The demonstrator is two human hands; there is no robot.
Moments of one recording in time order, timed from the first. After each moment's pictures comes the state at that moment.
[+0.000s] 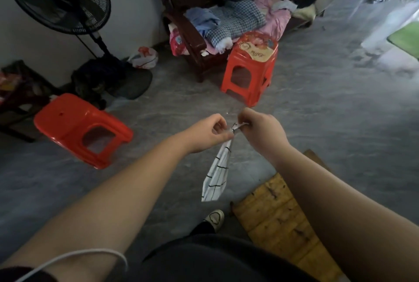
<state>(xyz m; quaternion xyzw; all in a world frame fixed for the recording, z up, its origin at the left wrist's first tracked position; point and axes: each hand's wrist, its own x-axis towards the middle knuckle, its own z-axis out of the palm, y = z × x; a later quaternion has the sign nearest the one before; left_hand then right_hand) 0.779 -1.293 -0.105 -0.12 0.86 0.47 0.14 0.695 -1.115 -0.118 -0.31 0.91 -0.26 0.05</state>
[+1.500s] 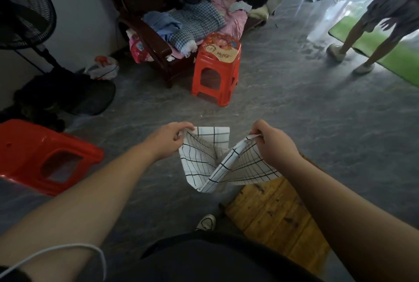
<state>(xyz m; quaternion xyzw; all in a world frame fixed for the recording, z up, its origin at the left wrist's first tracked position) 0.765 -1.384 -0.154 -0.04 0.93 0.34 0.14 0.700 -1.068 -0.127 -0.18 0.96 -0.19 0.09</state>
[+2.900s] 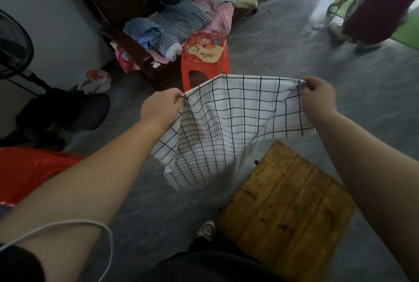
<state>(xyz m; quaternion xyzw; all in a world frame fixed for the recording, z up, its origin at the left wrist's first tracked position) 0.607 -1.277 -0.104 -0.10 0.98 0.17 -0.01 0.504 -0.905 -0.125 0.07 0.91 -0.40 -0.04</state>
